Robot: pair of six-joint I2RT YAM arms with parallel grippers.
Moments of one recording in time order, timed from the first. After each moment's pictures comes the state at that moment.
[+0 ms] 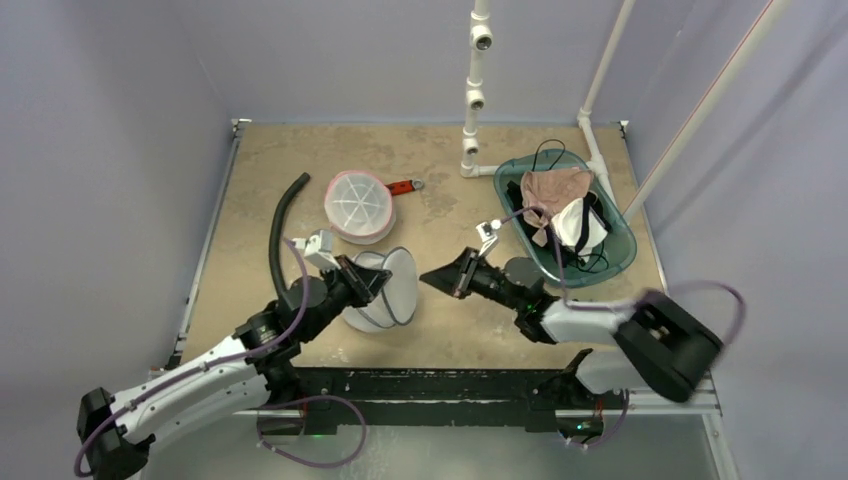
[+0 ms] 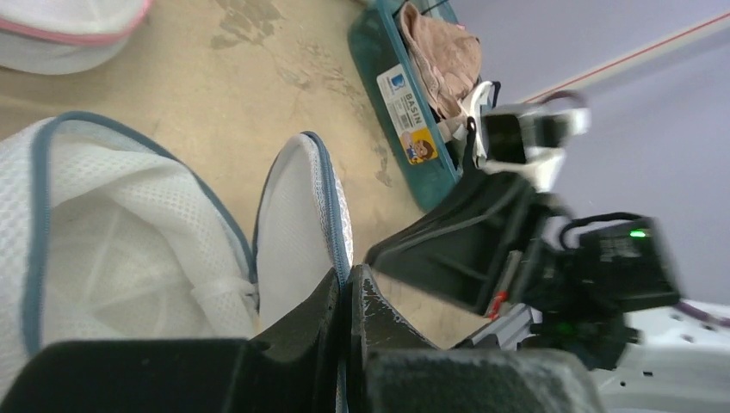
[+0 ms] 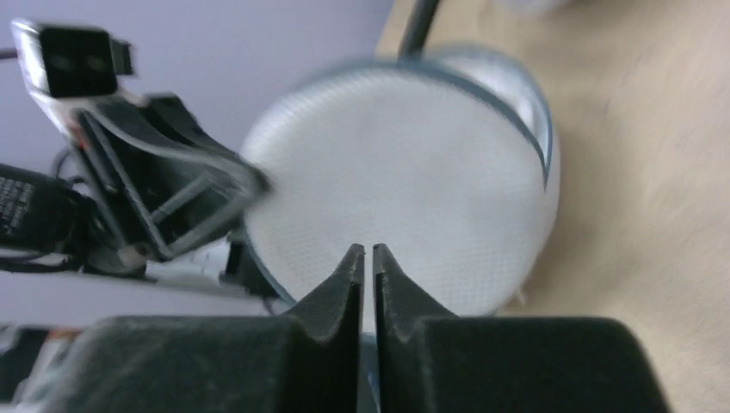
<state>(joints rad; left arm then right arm) -0.92 0.53 0.37 -0.06 -0.35 -0.95 0.78 1.52 0.30 1.12 -0.37 1.13</state>
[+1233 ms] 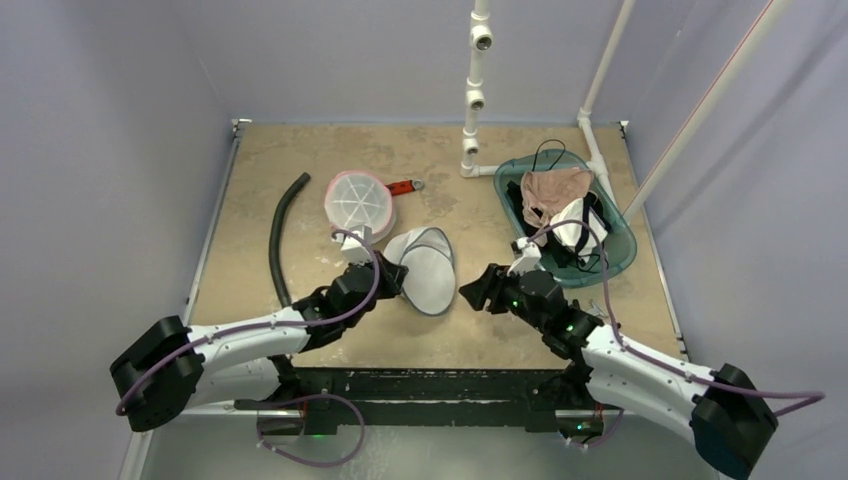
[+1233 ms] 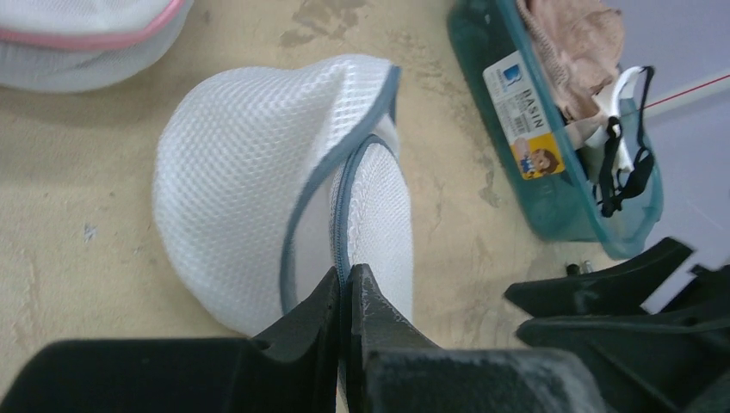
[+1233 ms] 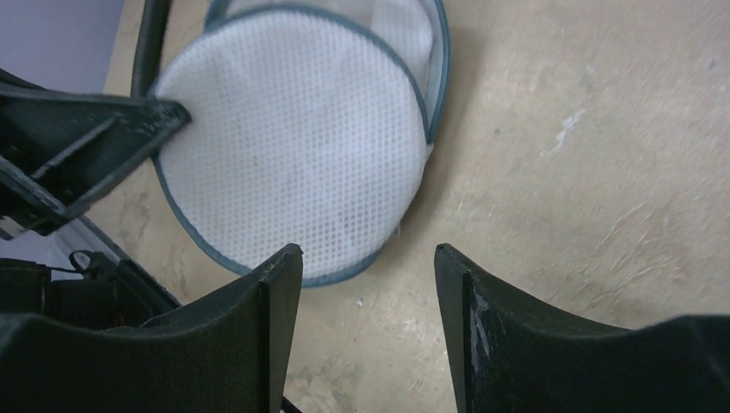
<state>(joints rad) -0.93 1.11 0.38 0.33 -0.44 -0.87 0.77 0.80 0.27 0.12 0.07 0.71</state>
